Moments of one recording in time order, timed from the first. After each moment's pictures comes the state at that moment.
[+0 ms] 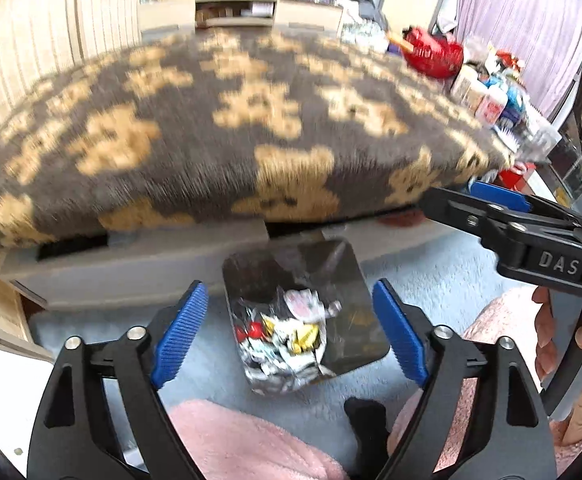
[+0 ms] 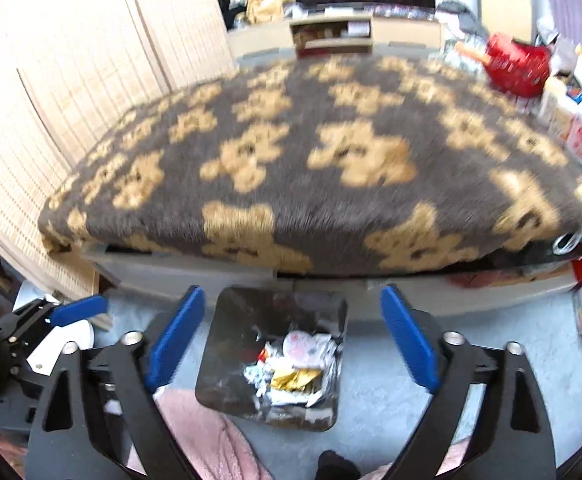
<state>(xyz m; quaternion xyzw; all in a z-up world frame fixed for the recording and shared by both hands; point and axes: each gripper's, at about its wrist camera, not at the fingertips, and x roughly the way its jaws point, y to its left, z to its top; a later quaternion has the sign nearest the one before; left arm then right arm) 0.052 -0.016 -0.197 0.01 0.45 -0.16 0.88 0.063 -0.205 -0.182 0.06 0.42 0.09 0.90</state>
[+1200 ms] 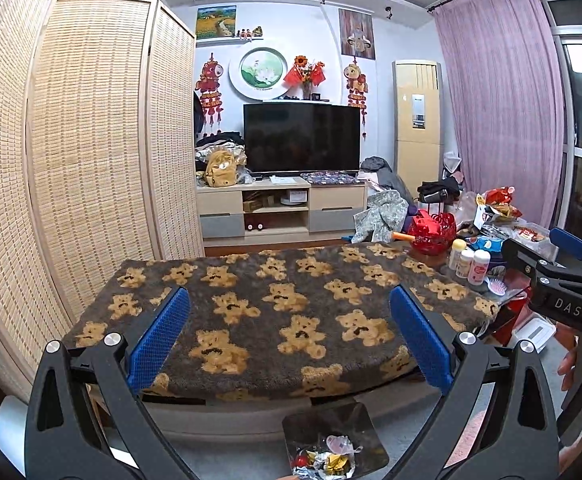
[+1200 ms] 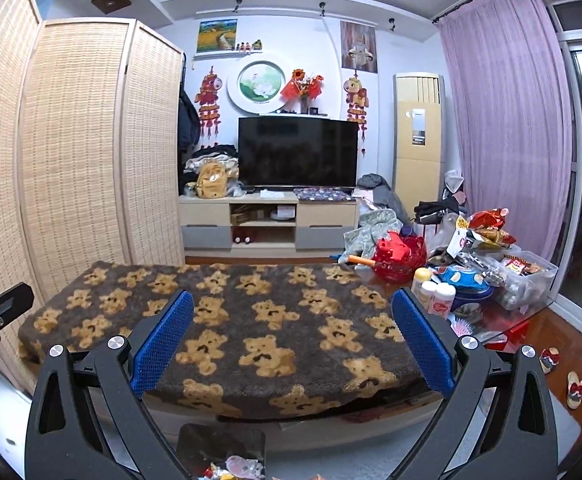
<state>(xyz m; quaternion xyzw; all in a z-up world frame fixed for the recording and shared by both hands) -0.056 -0.001 0.025 0.02 0.15 -0.09 0.98 -0.069 -0.230 0.020 0.01 0.13 -0.05 0.99</state>
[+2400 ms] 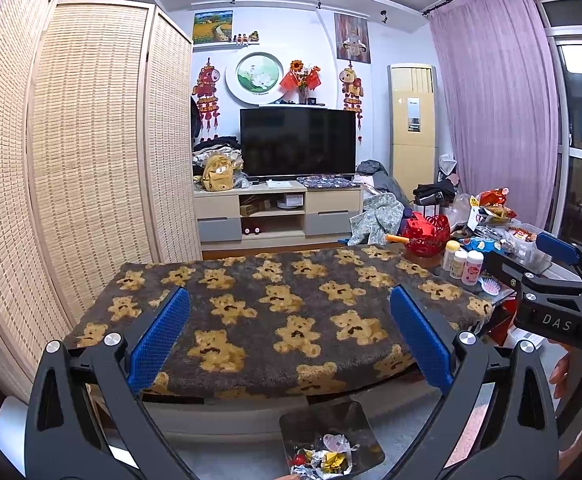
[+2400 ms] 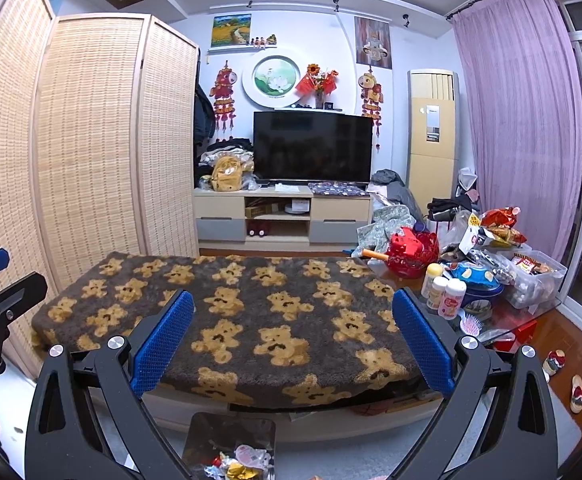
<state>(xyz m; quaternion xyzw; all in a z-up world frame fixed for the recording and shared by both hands) -0.074 0.001 0.026 0.03 0.14 -0.10 0.99 -0.079 -0.221 0.023 0.00 0.14 -0.03 0.99</state>
